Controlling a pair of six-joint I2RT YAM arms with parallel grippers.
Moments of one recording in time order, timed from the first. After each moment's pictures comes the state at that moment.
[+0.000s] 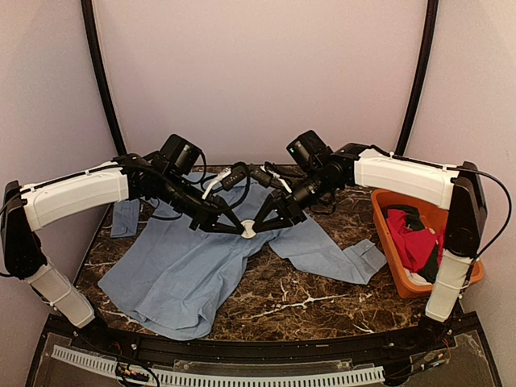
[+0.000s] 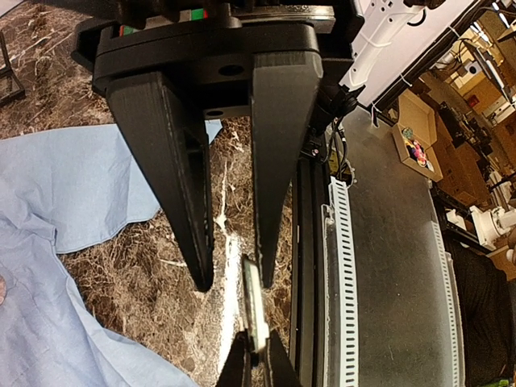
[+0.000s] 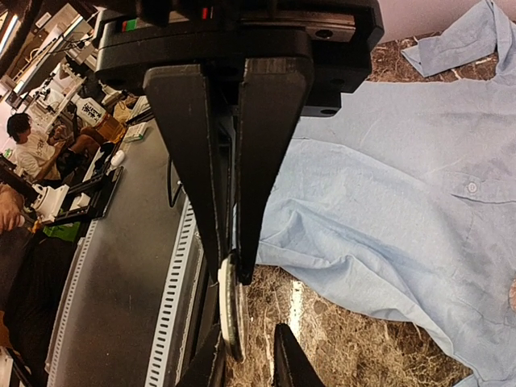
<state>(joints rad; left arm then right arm) -0.72 1.54 1.31 -0.64 0.85 0.19 0.79 1.83 1.59 -0.71 -1.02 -0.32</state>
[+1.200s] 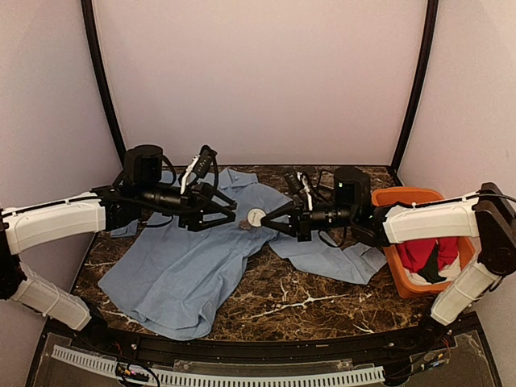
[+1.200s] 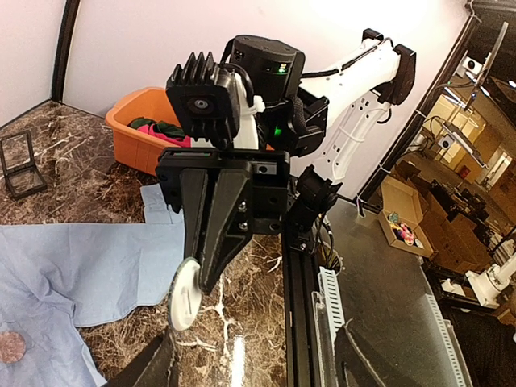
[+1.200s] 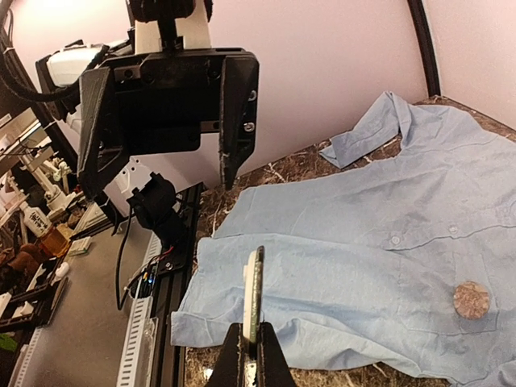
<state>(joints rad) -0.65 1.33 0.94 0.07 0.93 -0.17 0.80 1.55 0.87 0.48 -0.78 0.26</state>
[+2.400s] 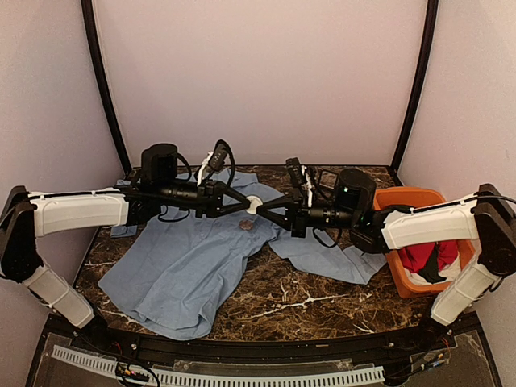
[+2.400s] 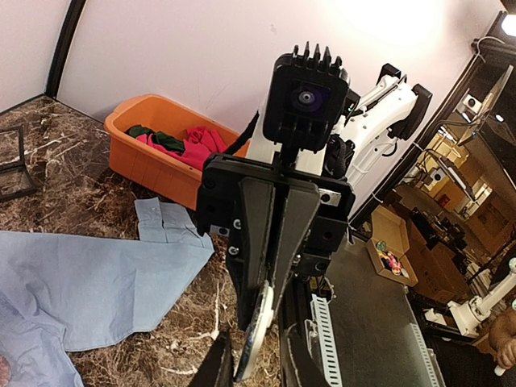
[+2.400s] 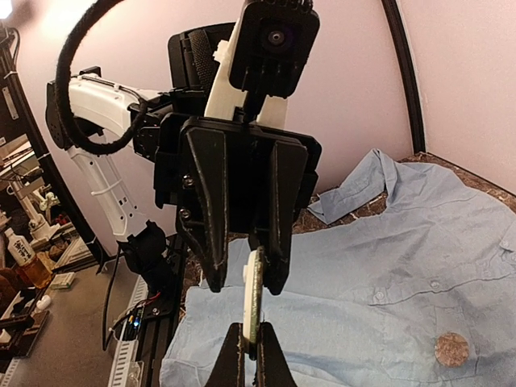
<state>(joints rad) -0.65 1.50 0.99 0.29 0.96 -0.35 0.84 1.55 0.83 0.72 -0.63 0.32</state>
